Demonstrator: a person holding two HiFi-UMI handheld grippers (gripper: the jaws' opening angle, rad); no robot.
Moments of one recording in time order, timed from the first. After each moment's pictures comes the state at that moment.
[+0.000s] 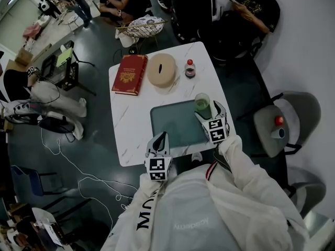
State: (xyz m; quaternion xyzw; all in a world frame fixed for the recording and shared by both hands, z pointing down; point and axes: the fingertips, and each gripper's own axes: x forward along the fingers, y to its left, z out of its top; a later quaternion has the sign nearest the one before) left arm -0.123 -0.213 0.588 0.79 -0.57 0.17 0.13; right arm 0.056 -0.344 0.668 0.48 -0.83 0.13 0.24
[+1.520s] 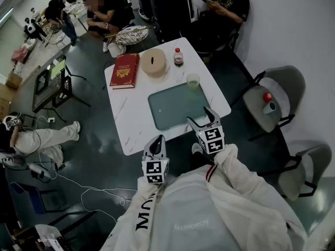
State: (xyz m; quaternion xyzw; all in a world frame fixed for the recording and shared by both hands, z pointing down) left arm -0.155 -0.072 0.569 0.83 -0.52 0.15 0.10; right arm 0.013 -0.152 0.579 0.53 -0.83 0.11 0.16
